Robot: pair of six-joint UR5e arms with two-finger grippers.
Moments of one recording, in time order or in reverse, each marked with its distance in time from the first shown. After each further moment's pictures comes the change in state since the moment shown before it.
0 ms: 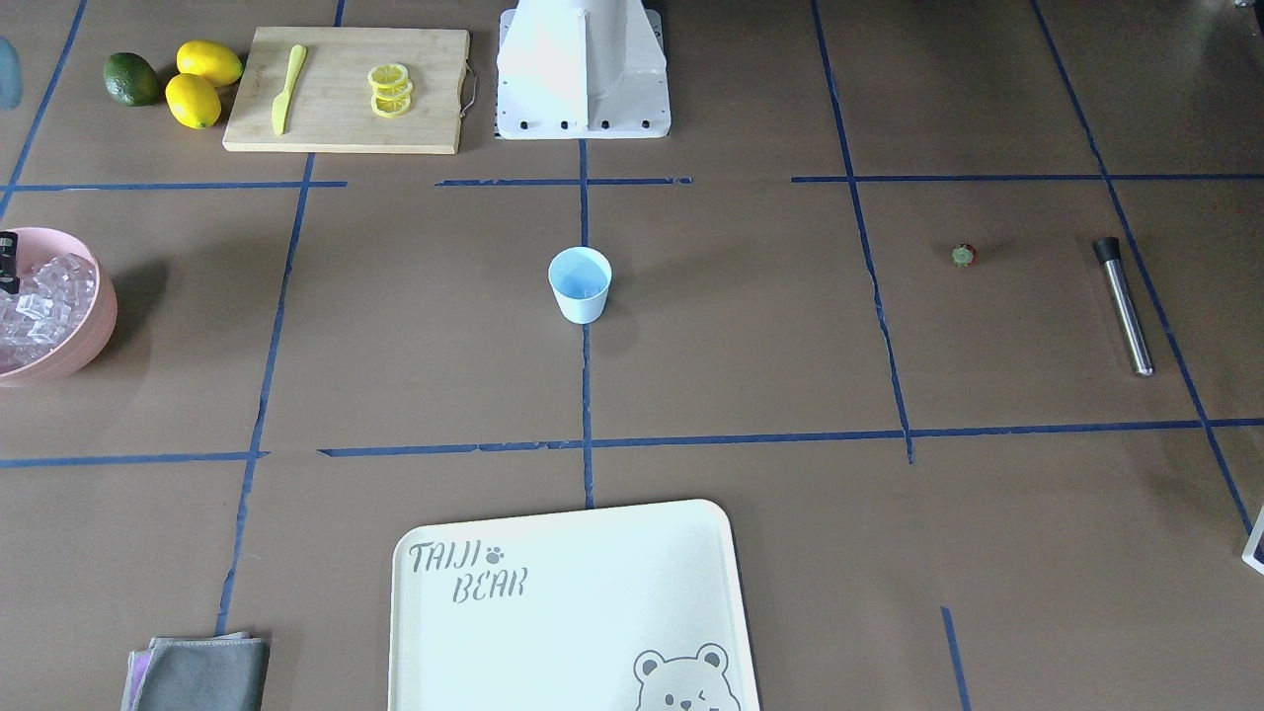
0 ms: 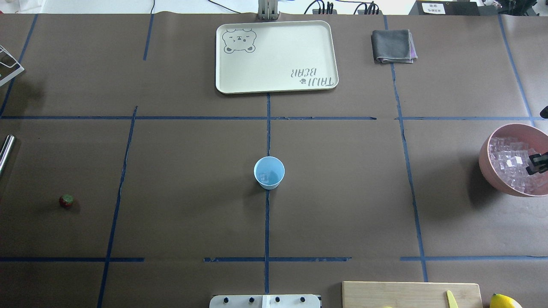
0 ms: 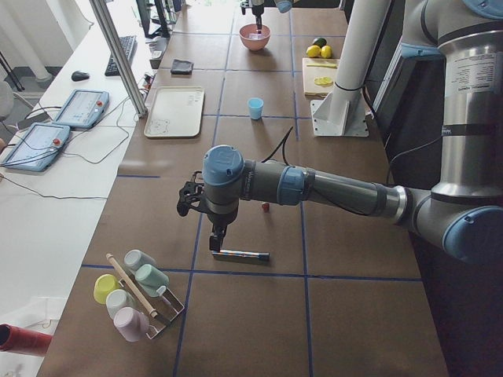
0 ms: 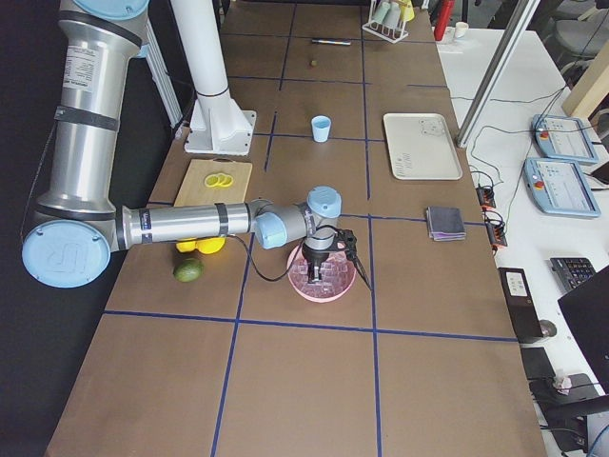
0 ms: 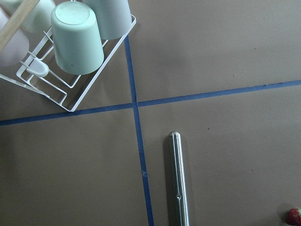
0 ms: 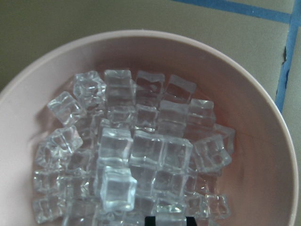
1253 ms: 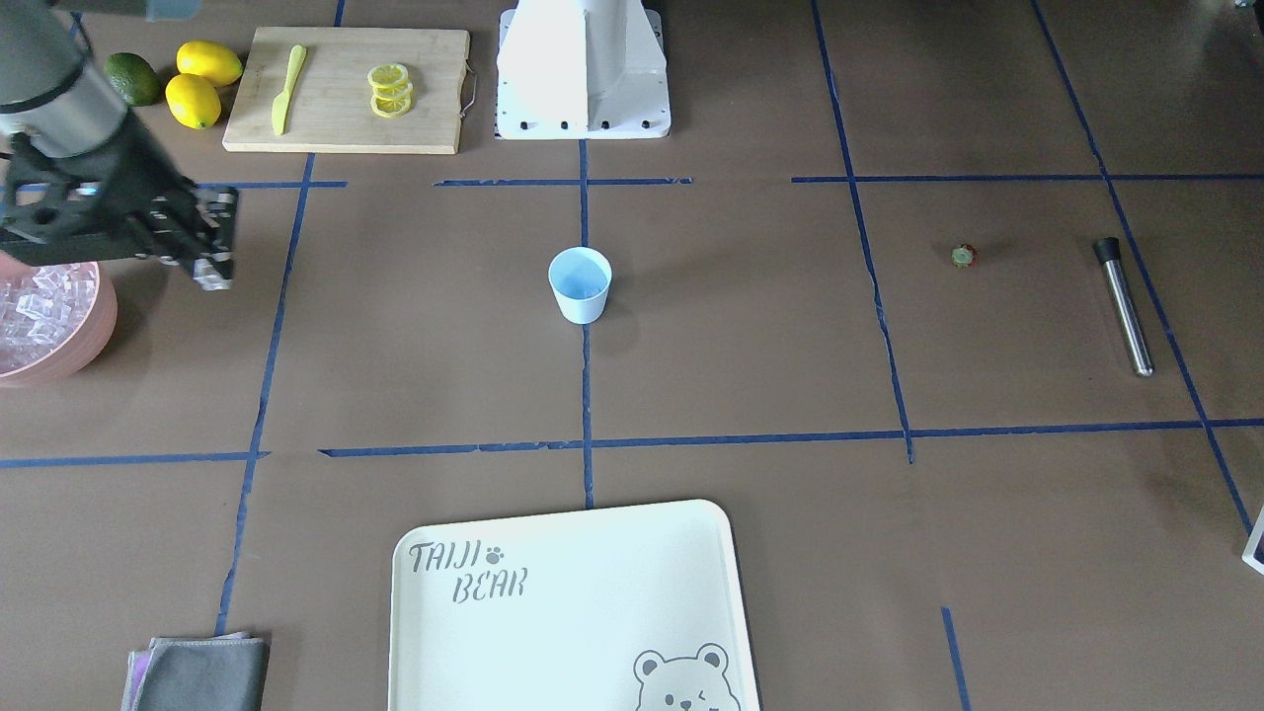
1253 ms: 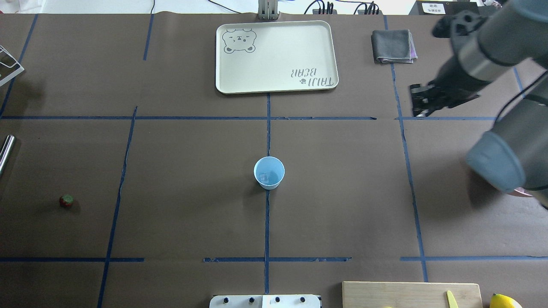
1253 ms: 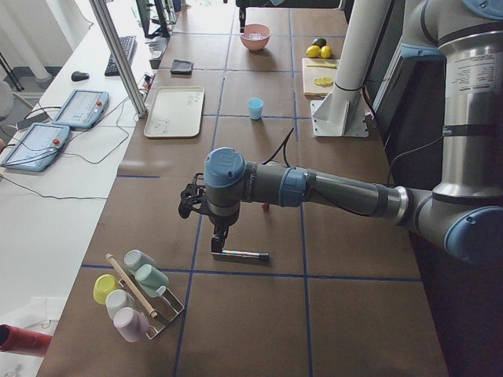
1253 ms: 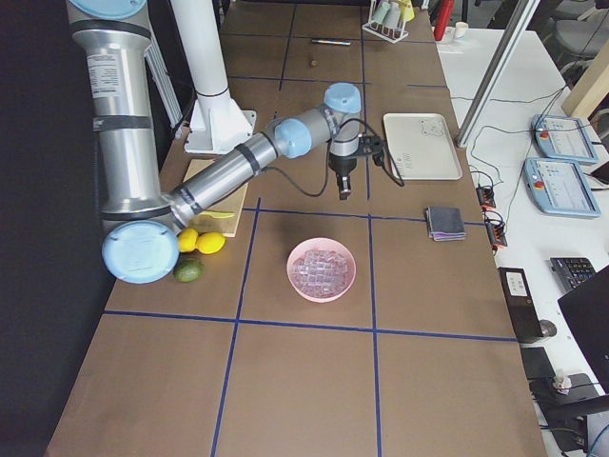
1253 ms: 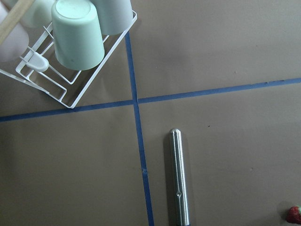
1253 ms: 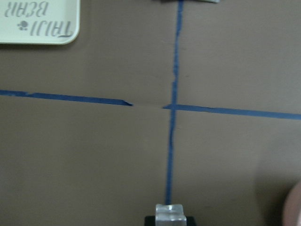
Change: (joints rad) left arm 0.000 0.010 0.000 0.000 -0.003 0.000; right arm -0.220 0.640 0.222 -0.522 -0.058 0.472
